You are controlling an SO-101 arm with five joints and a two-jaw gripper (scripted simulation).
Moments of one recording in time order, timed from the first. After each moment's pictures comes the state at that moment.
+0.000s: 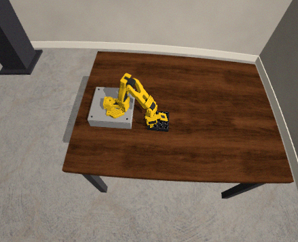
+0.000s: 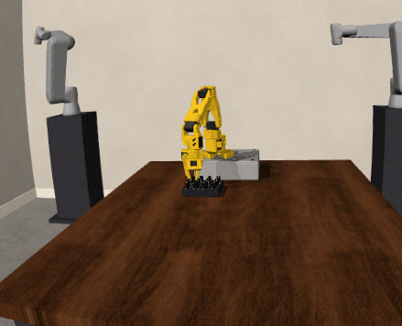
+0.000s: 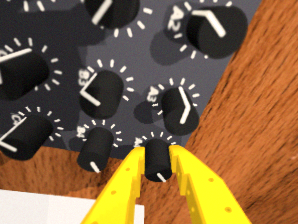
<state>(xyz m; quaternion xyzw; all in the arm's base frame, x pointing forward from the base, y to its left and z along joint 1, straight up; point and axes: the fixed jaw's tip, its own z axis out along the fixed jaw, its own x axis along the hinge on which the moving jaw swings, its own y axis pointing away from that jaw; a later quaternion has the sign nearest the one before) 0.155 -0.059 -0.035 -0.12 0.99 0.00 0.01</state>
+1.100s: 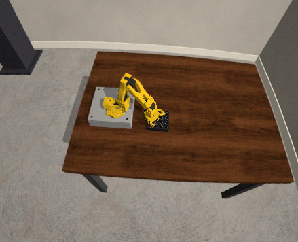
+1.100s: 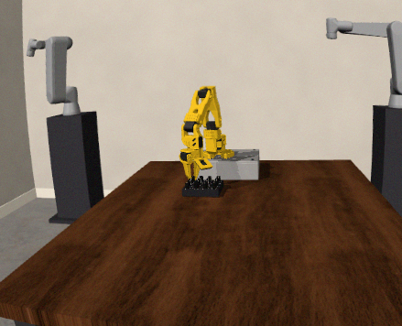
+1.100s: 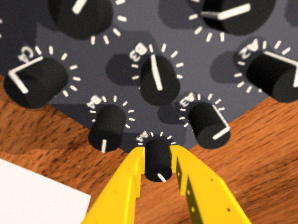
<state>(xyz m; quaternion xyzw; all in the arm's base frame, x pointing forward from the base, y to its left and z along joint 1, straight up) 0.152 -0.061 -0.035 -0.37 0.93 -0.01 0.01</state>
